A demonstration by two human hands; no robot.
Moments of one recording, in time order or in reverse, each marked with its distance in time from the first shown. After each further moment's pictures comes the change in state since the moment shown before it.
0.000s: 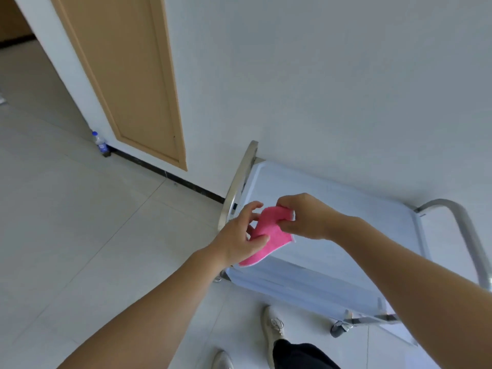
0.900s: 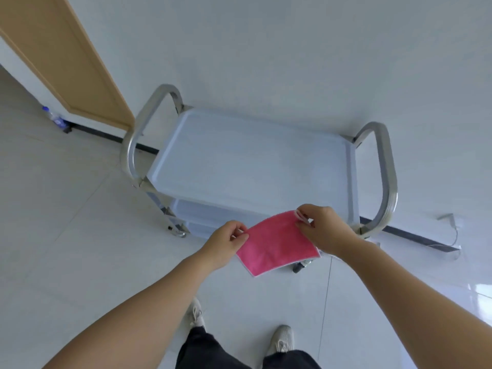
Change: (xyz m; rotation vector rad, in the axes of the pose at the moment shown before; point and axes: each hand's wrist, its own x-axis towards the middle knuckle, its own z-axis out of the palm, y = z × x) left_hand -0.024 0.042 0.289 -0.049 -0.073 -0.401; right_hand -0.254 0.246 0.075 0.285 0.169 0.368
